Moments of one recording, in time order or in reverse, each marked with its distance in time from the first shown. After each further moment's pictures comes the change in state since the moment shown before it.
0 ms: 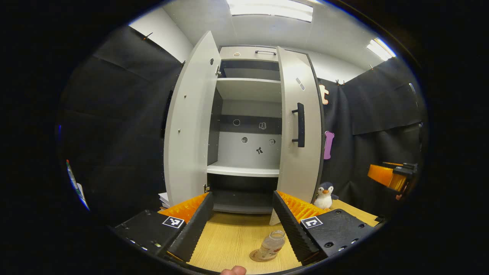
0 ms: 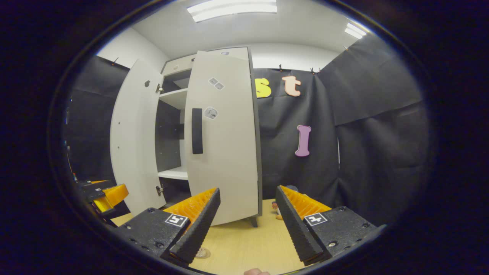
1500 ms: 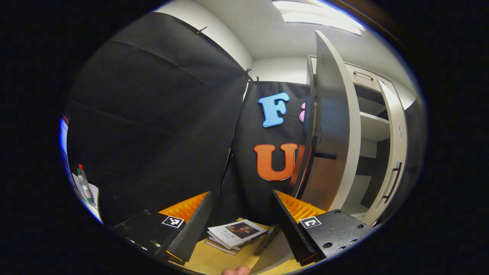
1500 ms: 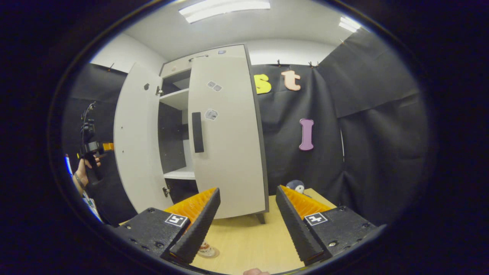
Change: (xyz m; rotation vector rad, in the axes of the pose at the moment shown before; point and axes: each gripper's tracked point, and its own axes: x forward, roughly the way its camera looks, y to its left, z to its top) left arm 0.099 0.272 0.126 -0.123 -0.125 0.396; right arm 0.004 0.017 0.013 0.043 0.004 0.048
